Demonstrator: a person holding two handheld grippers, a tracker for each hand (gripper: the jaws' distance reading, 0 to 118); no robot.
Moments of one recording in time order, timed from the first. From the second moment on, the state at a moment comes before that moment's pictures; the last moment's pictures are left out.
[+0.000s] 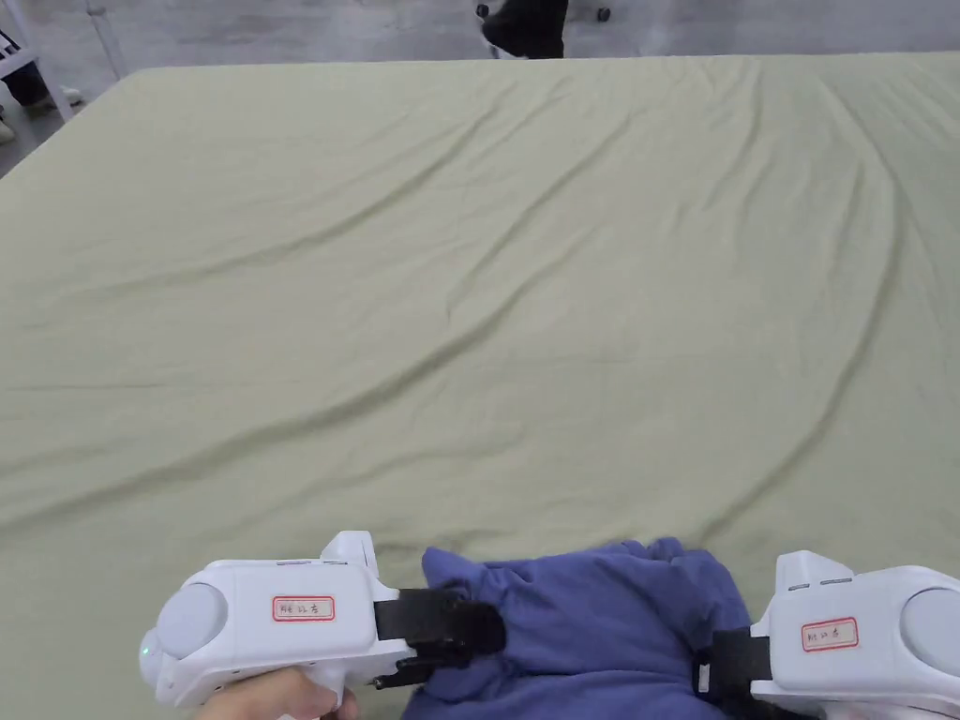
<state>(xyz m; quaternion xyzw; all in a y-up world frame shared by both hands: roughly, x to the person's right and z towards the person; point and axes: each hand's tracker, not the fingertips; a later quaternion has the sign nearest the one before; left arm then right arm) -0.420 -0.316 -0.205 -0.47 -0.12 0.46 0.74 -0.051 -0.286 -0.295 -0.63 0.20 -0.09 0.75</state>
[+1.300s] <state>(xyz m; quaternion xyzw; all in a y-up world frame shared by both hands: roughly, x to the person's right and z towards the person) -0.790 -0.179 -0.025 -0.47 0.32 0.14 0.81 -0.415 -0.162 -0.118 -0.57 0.45 -0.11 0.68</state>
